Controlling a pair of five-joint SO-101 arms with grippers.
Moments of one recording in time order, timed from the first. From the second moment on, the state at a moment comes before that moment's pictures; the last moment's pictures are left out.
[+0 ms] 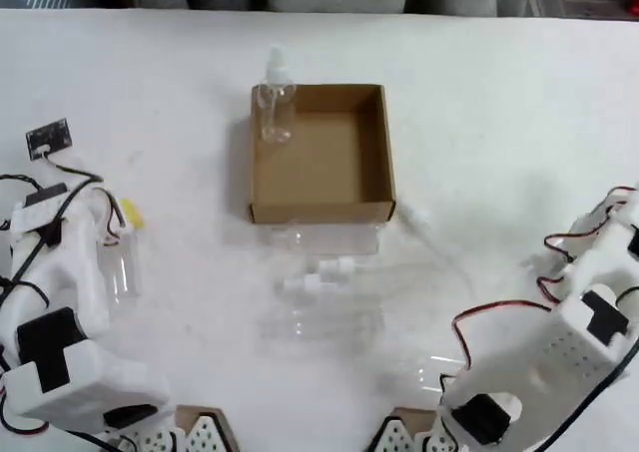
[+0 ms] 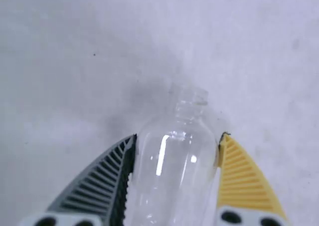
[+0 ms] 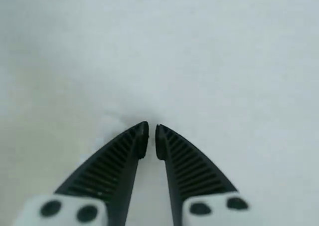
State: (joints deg) left arm -30.4 2.9 33.9 47.6 4.5; right arm 42.4 25.5 1.2 59.4 10.2
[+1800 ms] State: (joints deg) left arm -29.9 2.9 33.9 47.6 2.2; right arm 23.9 -2.7 22.8 59.3 -8.0
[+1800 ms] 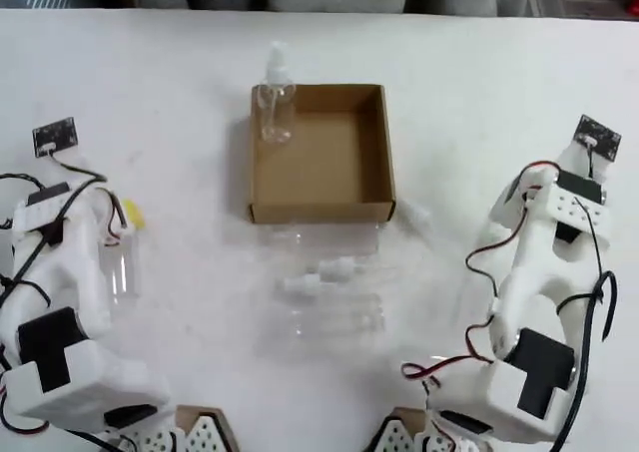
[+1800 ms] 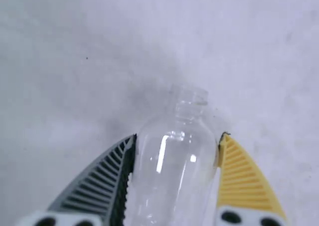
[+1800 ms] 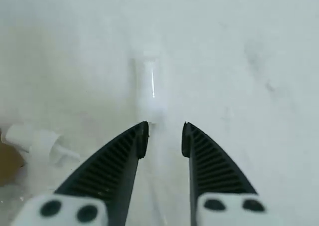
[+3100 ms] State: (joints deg) left arm -29.1 2.9 33.9 47.6 2.0; right arm 22.2 29.0 -2.5 66.9 -6.1
